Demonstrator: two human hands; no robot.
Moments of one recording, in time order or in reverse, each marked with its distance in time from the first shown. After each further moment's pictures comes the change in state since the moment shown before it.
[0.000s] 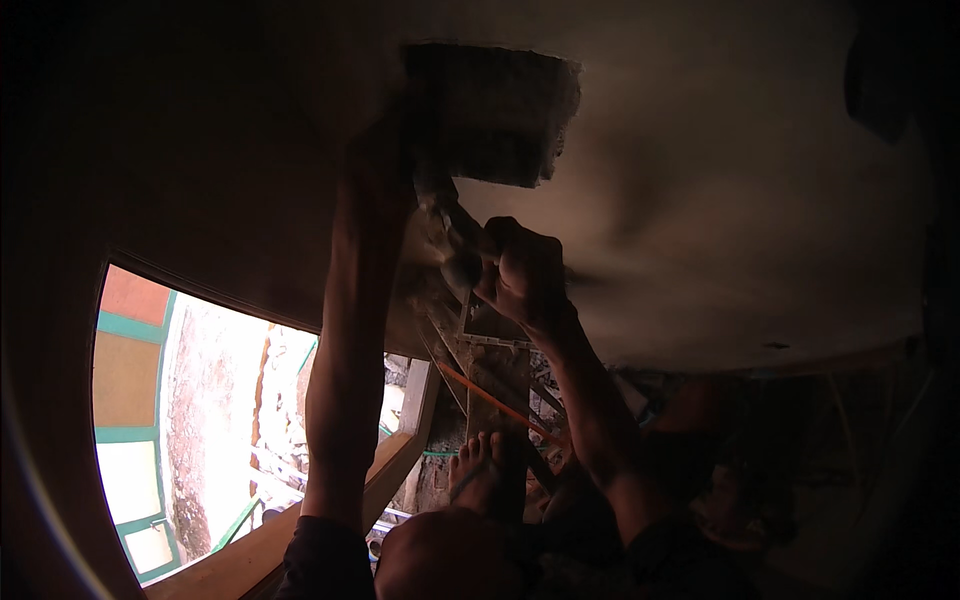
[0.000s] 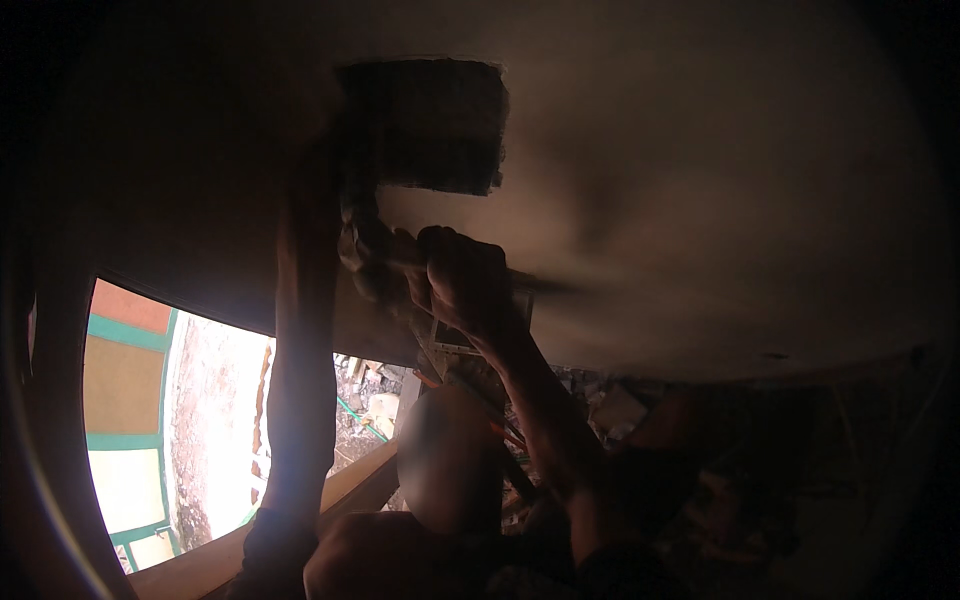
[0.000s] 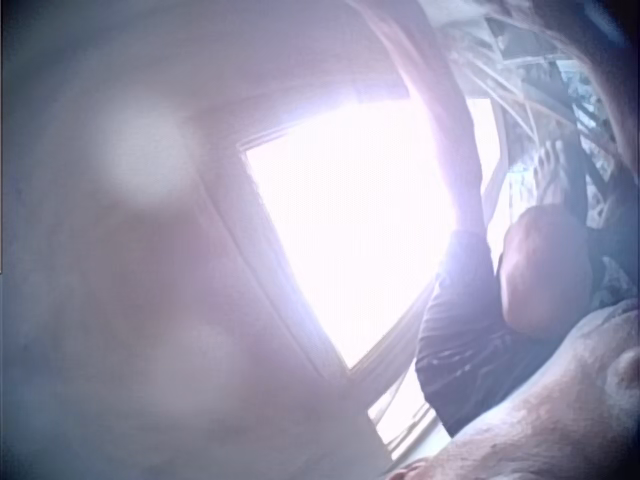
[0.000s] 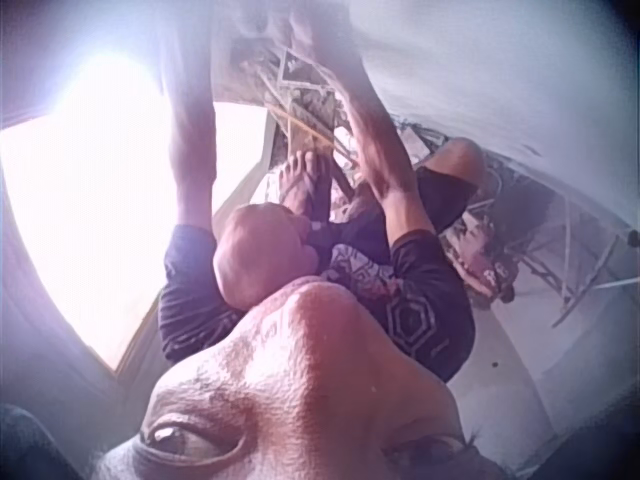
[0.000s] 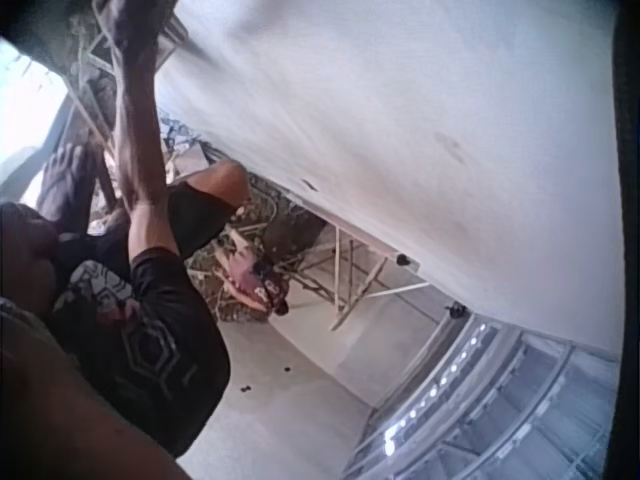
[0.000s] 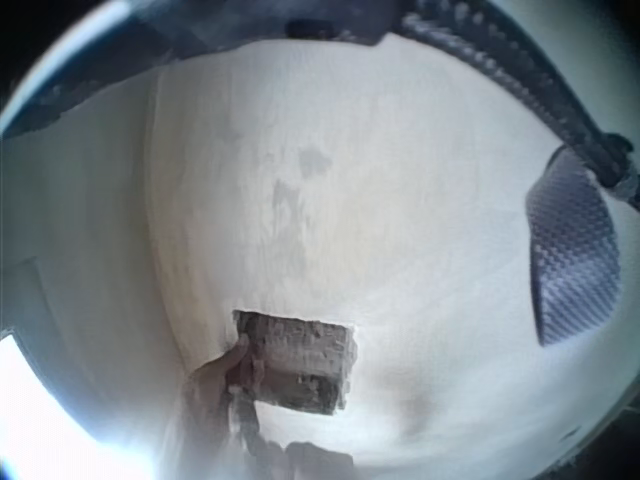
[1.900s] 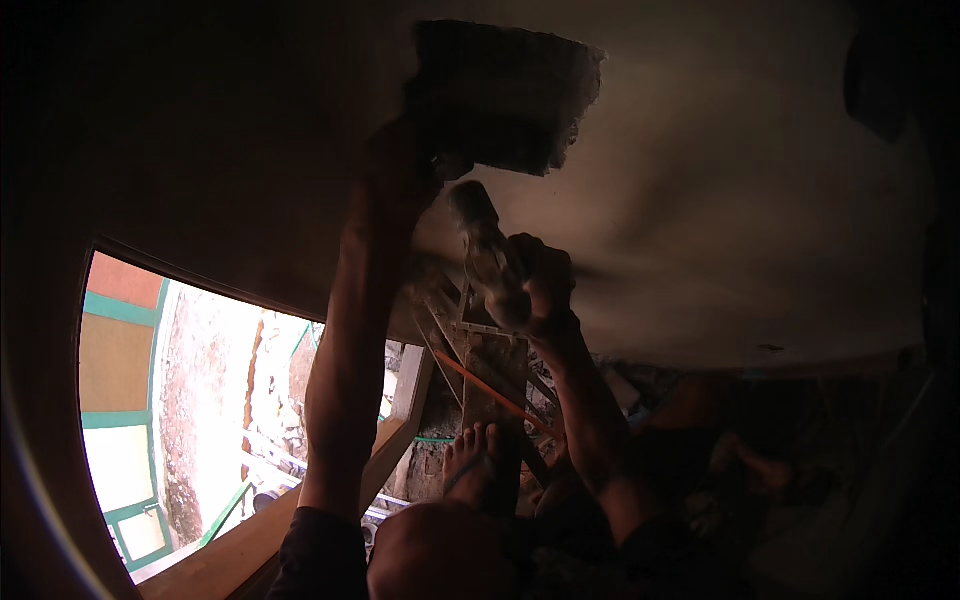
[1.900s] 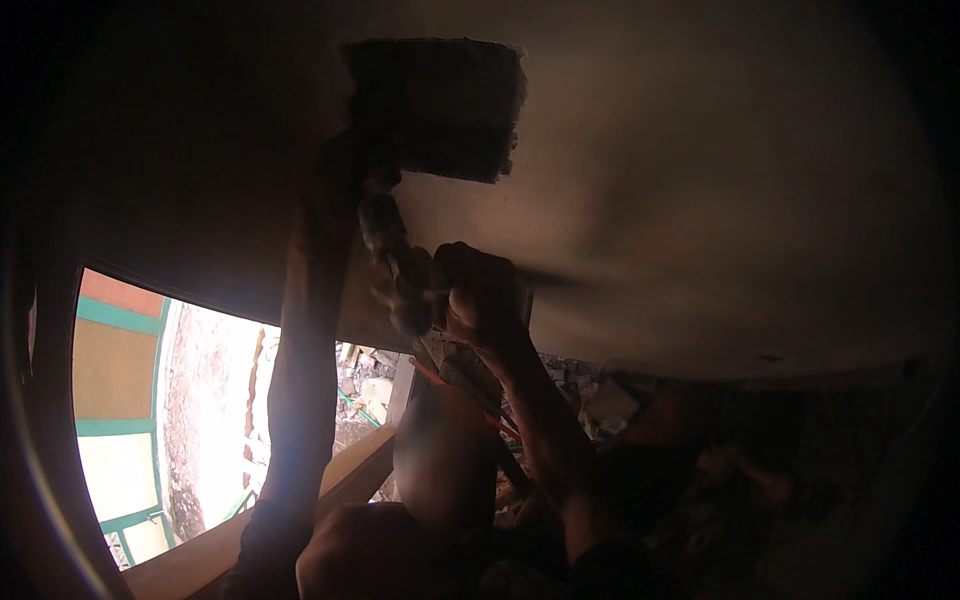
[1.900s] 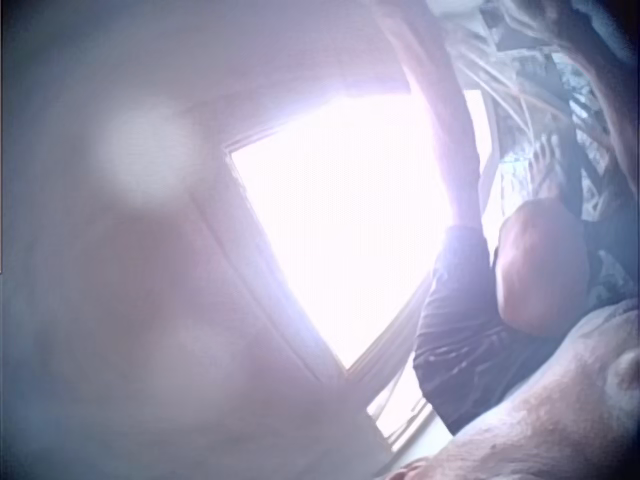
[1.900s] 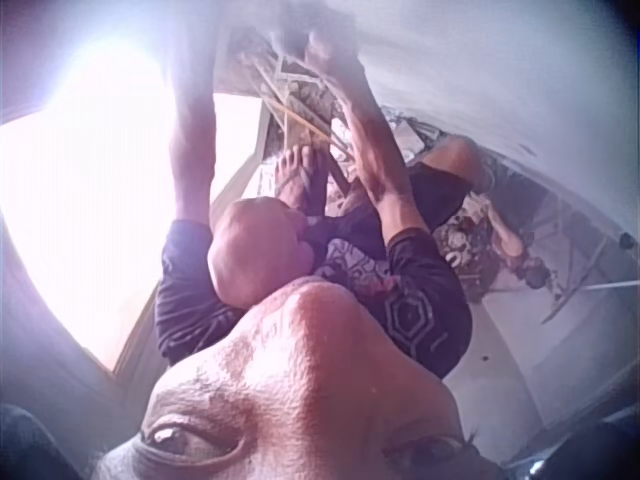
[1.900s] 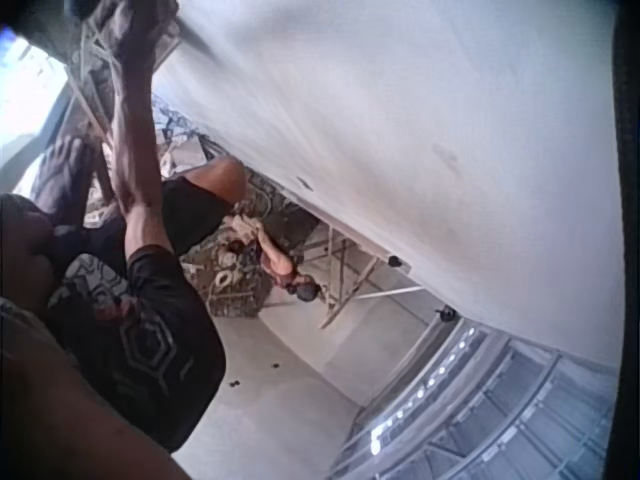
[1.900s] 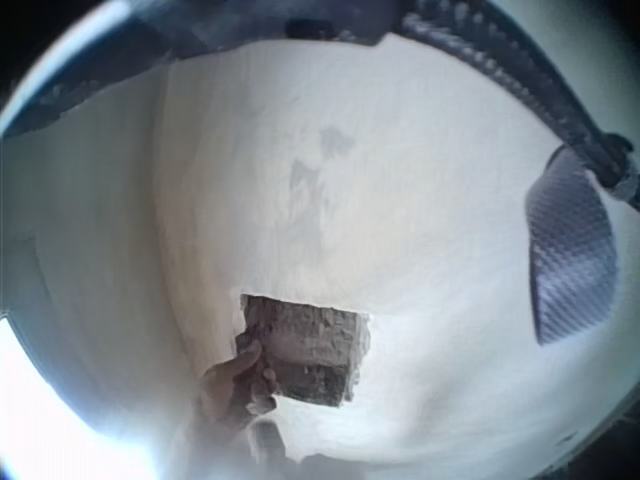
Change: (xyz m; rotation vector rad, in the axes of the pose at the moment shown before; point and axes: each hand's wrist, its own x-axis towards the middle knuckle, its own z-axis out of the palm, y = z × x) left_hand -0.030 -0.020 -0.001 1.245 -0.131 0.736; right_hand -0.030 0.006 -0.004 0.045 0.013 0.009
